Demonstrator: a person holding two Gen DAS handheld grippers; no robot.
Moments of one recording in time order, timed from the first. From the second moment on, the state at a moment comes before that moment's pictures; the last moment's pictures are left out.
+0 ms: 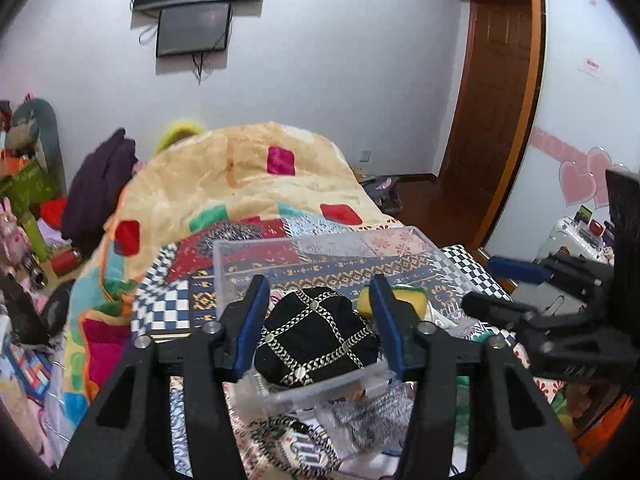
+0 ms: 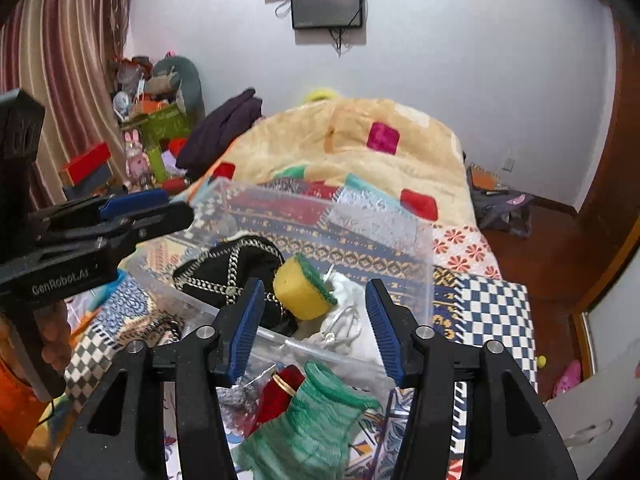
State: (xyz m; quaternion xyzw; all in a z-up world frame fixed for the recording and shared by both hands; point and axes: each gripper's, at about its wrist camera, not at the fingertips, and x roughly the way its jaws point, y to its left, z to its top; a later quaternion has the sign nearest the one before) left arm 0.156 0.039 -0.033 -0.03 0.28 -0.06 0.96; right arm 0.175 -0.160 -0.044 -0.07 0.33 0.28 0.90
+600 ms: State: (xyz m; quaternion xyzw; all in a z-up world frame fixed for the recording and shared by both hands) left arm 0.095 0.038 -0.067 -0.01 0.31 -0.04 0.95; right arm 0.142 -0.179 -0.077 -0.07 0.36 0.27 0.89
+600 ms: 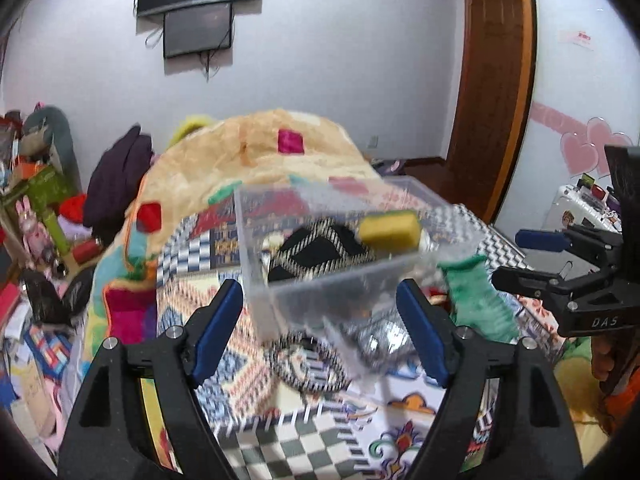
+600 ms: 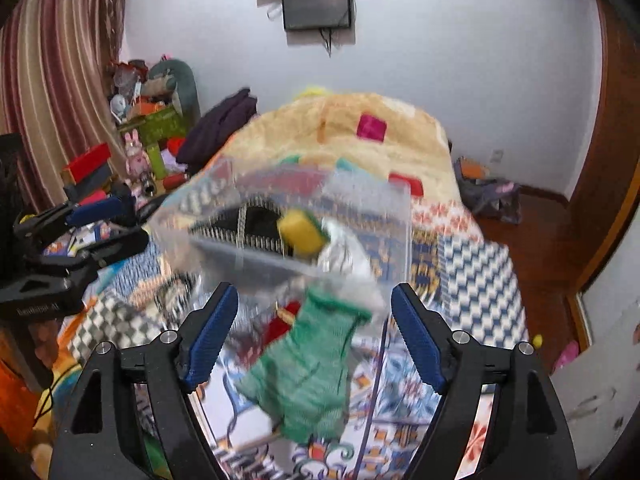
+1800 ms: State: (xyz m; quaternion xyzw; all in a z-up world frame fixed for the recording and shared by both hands) left arm 0.088 0.062 -0.126 -0.06 0.38 -0.01 0.92; right arm 0.126 -0.198 -0.095 -0.03 0.39 0.29 0.88
